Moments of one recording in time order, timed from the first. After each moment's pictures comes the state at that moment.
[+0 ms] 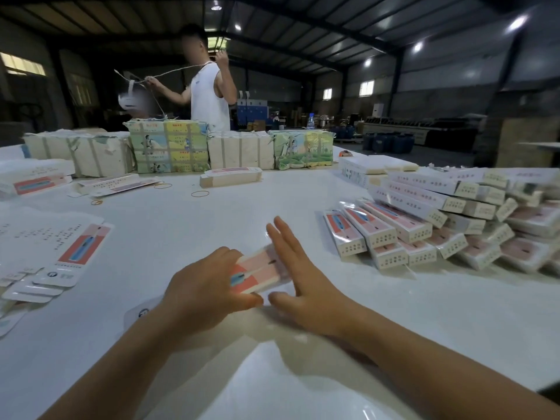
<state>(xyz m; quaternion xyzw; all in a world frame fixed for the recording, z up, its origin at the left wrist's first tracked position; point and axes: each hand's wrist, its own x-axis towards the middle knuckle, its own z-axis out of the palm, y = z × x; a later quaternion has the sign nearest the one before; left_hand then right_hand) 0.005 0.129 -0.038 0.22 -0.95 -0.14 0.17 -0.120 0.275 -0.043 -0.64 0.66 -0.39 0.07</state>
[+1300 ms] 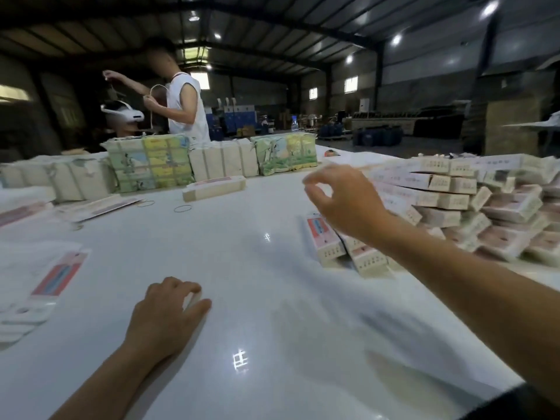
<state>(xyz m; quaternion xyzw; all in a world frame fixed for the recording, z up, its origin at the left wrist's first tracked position) -0.002 0.101 -0.073 0.34 -0.91 -0.11 0.22 -0.211 0.305 0.054 -0.47 0.78 -0.32 -0.26</state>
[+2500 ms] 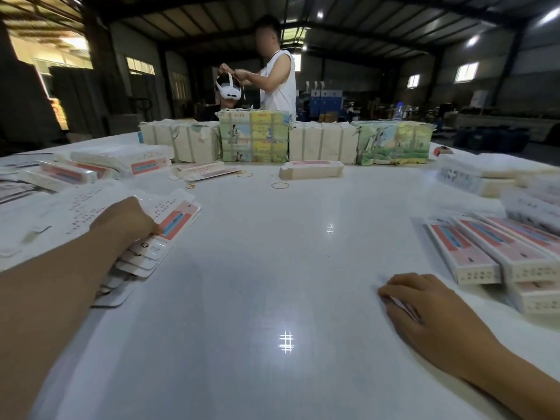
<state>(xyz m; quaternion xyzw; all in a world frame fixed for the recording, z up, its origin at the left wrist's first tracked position) 0.115 -0.120 -0.011 0.67 -0.73 -0.08 0.16 -0.160 0.266 -0.066 -0.55 0.81 -0.19 -0.08</state>
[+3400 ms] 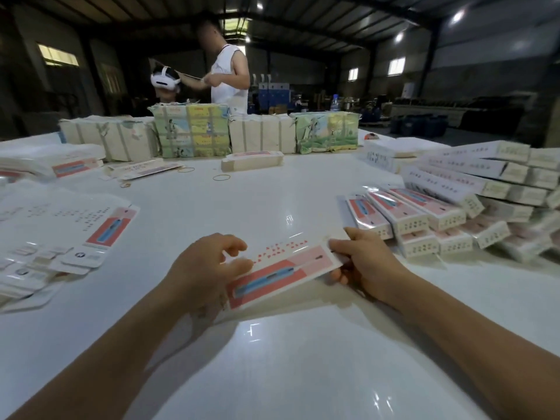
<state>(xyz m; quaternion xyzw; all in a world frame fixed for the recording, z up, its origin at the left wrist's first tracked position) 0.023 0.120 -0.034 0.29 -0.90 -0.26 0.19 -0.164 0.277 -0.042 -0.27 0.62 -0.67 0.31</state>
